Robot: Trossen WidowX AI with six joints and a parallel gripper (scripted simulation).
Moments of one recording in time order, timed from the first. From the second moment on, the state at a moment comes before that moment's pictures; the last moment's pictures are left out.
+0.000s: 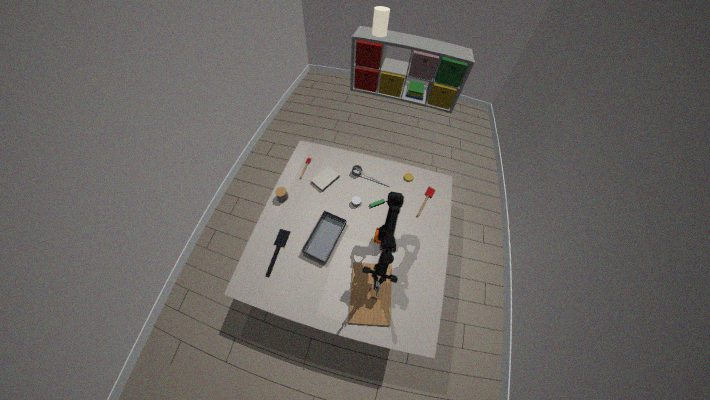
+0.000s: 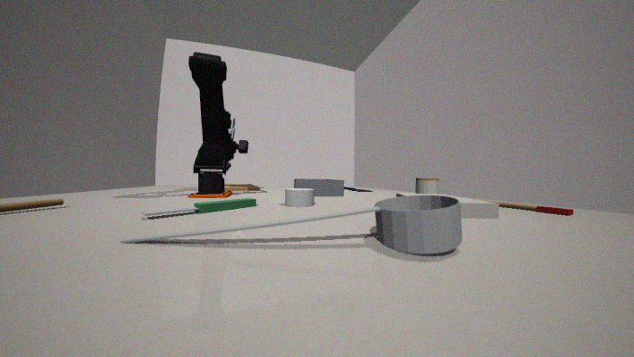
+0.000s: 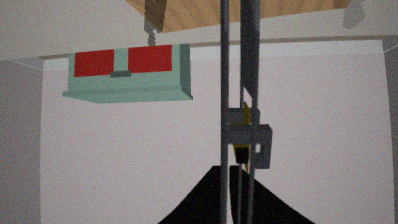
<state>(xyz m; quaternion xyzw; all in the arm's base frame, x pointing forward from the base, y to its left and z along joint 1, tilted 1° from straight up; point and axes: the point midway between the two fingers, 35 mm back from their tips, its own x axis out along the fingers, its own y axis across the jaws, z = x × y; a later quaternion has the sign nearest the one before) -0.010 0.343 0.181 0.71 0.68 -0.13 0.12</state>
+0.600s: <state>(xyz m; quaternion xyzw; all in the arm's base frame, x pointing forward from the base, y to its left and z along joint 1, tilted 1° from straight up) -0.009 0.351 0.175 0.71 0.67 -0.16 0.15</state>
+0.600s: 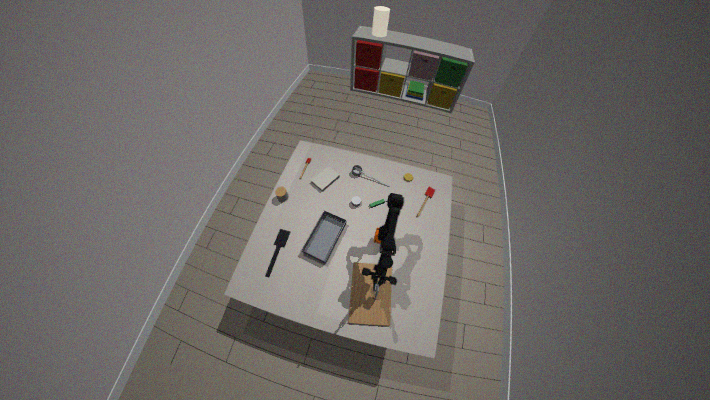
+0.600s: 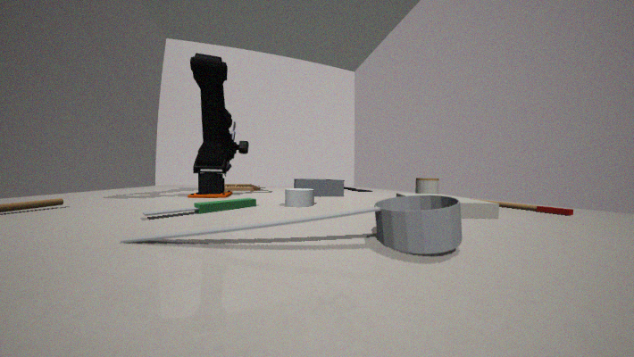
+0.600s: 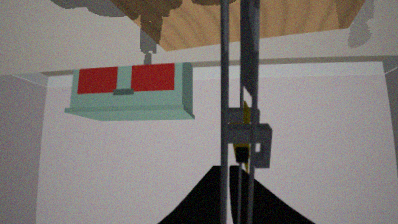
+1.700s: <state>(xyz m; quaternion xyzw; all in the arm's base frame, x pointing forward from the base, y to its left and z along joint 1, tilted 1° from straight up) -0.009 0.387 0.175 0.65 0.62 -0.31 0.31</state>
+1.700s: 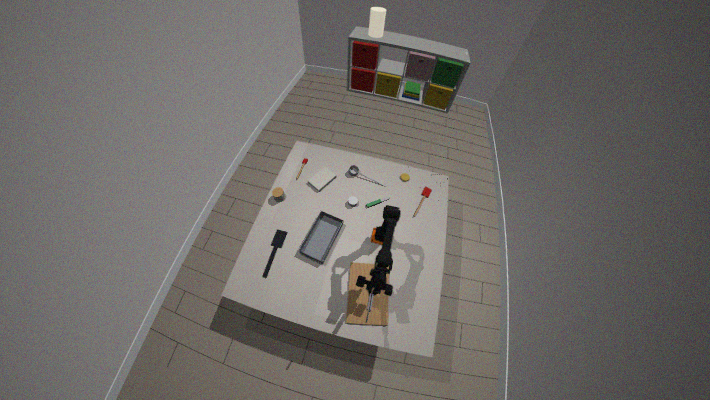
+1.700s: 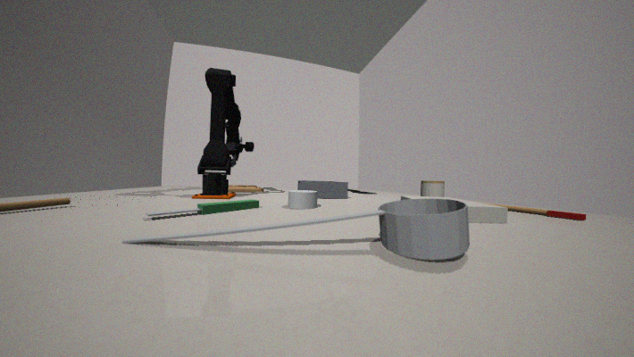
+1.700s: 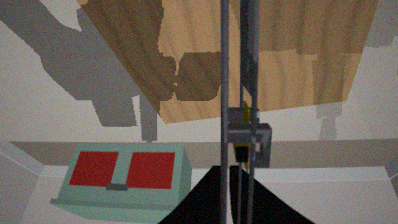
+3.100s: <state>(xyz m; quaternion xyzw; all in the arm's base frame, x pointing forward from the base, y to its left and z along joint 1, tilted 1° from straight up) -0.006 0.377 0.183 0.53 0.50 -0.49 0.47</state>
